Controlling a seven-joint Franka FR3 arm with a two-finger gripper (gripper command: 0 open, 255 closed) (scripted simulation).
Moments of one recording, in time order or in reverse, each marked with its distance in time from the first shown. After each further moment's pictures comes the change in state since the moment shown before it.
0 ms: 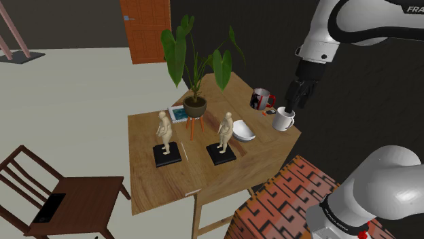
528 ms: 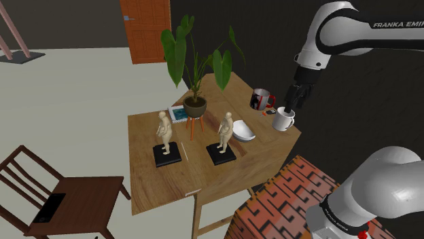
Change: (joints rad) arm -0.047 0.090 -0.089 -0.033 -0.085 0.126 -0.113
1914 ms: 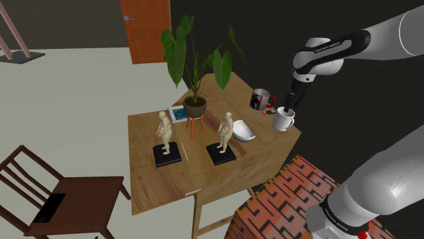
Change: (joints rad) arm -0.096 0.529 -0.272 0.151 -0.069 0.419 -0.365
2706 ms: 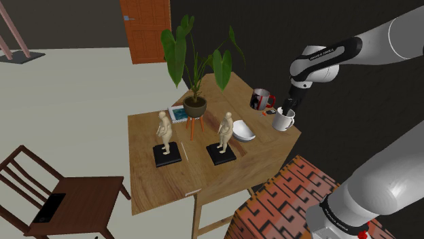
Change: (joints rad) arm 0.001 0.041 -0.005 -0.043 0.016 0.082 -0.015
